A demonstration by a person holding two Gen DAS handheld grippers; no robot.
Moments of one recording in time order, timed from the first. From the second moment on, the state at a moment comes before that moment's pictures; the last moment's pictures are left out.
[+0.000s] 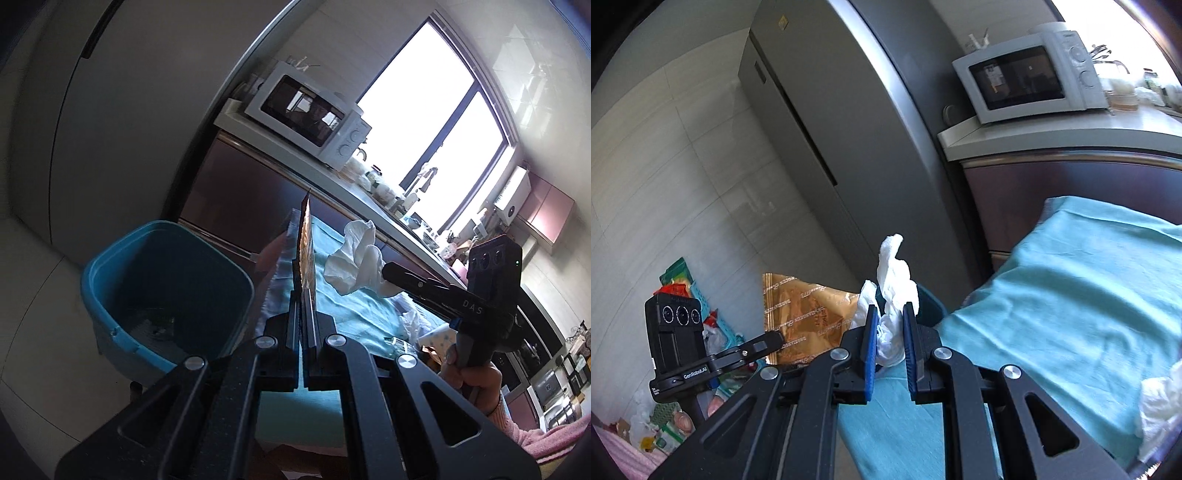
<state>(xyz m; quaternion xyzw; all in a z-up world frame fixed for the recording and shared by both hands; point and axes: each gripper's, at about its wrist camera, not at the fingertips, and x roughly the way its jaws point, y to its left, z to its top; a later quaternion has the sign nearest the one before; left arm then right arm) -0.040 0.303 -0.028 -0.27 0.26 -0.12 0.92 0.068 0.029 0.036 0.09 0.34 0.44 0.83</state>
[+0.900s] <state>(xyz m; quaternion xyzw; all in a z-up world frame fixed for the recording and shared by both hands) 0.021 0.356 -0.110 -0.28 0.34 -0.01 0.90 0.108 0.156 -0.032 0.01 0.46 0.42 0.78</state>
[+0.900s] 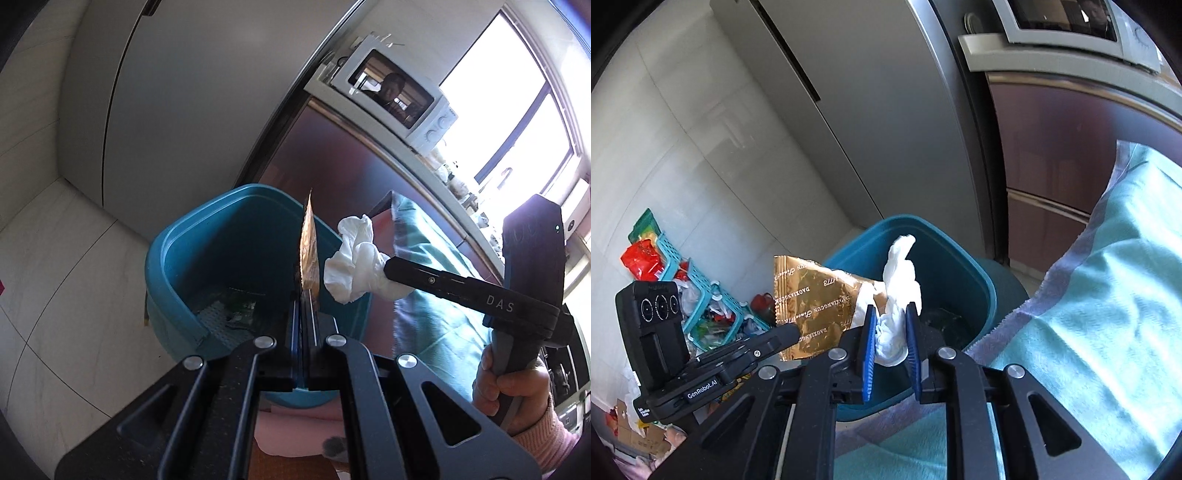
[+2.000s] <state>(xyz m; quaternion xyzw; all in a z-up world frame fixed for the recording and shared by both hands) 0.024 0.250 -0.069 -0.19 0.31 -0.14 0.92 0.053 0.067 0.021 0.02 0.38 0.42 0.83</state>
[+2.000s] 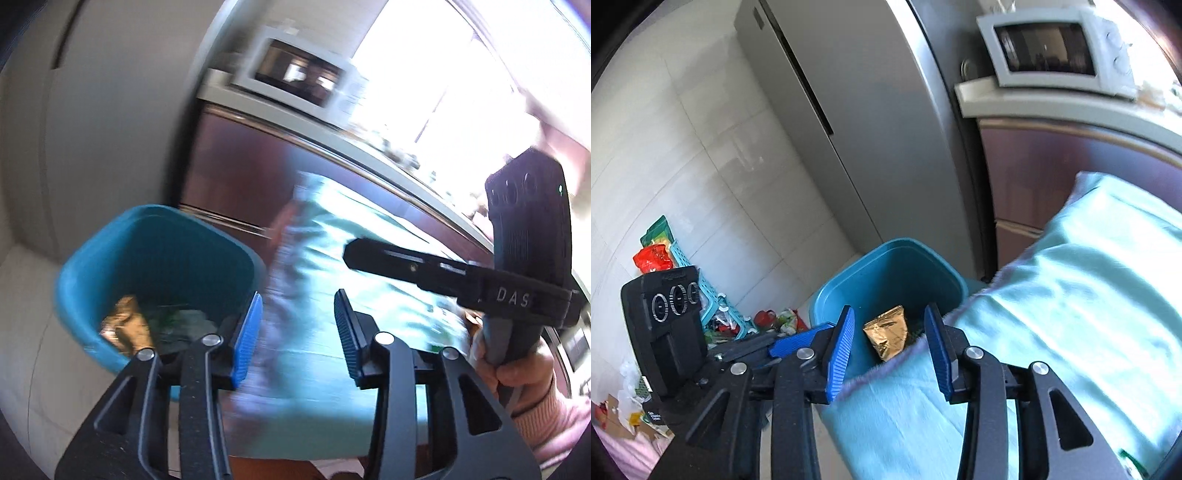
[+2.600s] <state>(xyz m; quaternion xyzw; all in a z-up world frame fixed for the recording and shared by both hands) 0.035 0.098 -0.070 -0.12 0.35 -0.29 0.89 -0.007 -0.131 0.039 0.05 0.31 0.22 0.92</state>
